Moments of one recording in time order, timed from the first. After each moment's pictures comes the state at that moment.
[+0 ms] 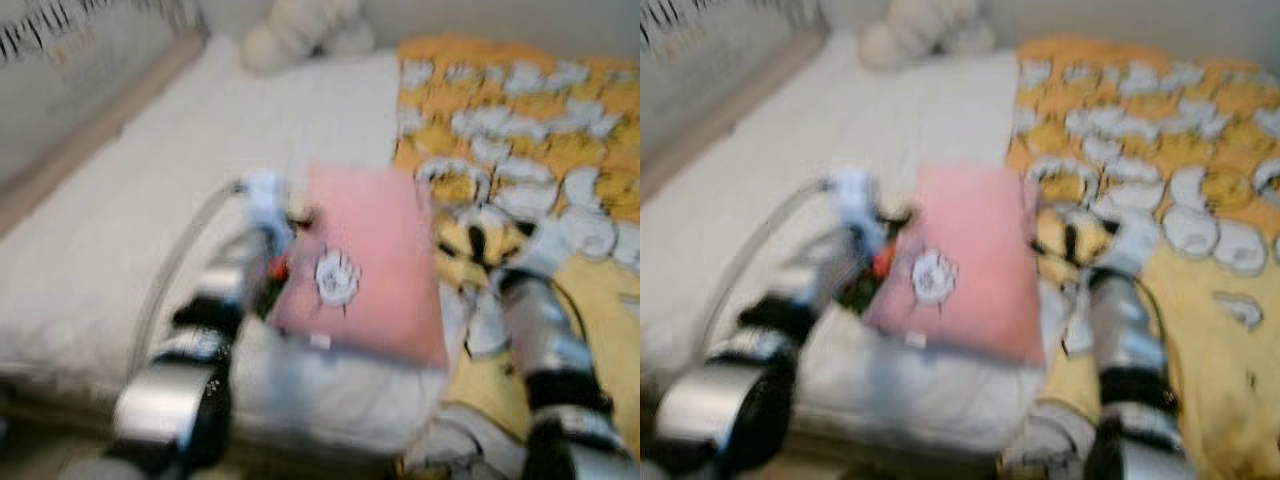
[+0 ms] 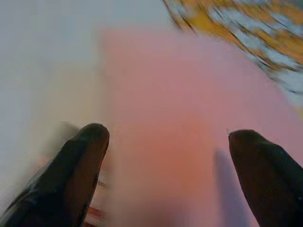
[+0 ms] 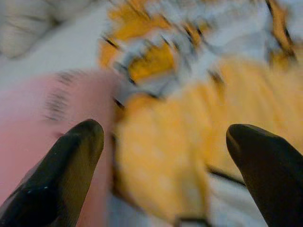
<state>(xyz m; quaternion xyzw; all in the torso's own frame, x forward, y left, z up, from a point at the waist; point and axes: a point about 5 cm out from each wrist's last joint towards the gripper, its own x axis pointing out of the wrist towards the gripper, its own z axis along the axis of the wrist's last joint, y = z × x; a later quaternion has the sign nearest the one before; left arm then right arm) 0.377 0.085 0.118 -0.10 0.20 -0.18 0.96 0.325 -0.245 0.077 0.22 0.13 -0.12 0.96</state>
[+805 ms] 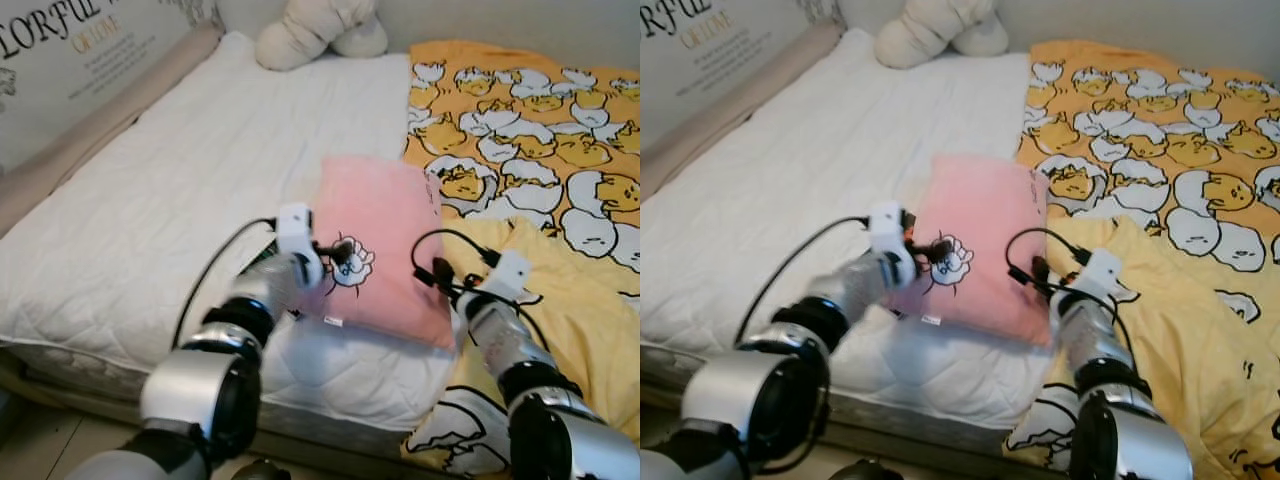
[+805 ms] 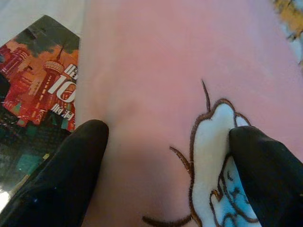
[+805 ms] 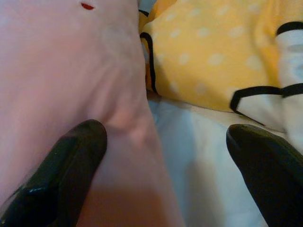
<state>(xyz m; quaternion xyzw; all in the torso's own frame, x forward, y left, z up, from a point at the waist) 0.360 0.059 0.081 -0.13 0.28 -0.17 0.94 0.328 -0.203 0.035 0.26 0.21 -0.07 0.94</state>
